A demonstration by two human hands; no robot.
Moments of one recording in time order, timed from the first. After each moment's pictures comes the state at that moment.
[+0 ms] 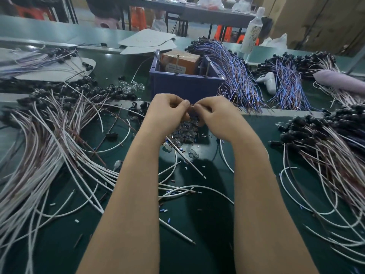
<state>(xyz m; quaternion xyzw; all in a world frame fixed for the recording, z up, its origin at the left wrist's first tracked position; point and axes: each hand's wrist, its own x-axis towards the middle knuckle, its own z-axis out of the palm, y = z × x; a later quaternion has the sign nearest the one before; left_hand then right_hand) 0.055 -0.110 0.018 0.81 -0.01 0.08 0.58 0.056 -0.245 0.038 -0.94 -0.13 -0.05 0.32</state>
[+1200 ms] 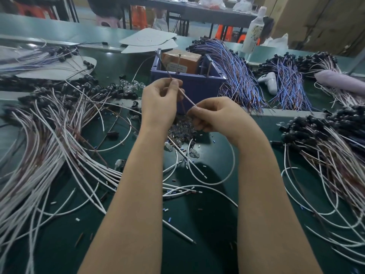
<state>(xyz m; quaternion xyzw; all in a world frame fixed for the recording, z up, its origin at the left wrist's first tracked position) 0.058 -0.114 0.025 0.69 0.04 0.20 0.69 0.057 -0.248 0.036 -0.86 -0.11 0.05 0.50</state>
